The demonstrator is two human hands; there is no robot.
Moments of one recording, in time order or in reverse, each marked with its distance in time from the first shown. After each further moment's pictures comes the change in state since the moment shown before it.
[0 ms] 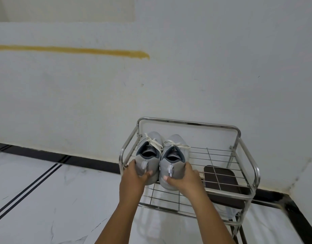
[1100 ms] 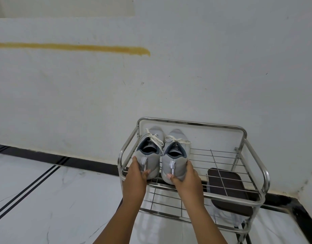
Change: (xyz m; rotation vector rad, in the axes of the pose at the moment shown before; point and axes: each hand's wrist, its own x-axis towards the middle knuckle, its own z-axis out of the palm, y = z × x) left_hand 0.039 -0.025 0.034 -0.003 -0.008 0.067; right_hand 0.030 0.018 0.032 0.066 0.232 -0.135
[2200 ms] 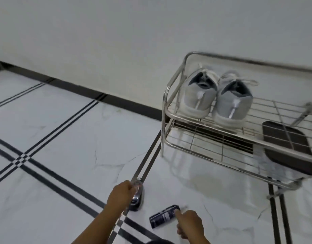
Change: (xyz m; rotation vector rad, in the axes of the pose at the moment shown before) left_hand -0.151 -0.234 -0.082 0.431 -0.347 -0.564; right_hand -0.207 0.144 0.148 -0.254 -0.640 0.689
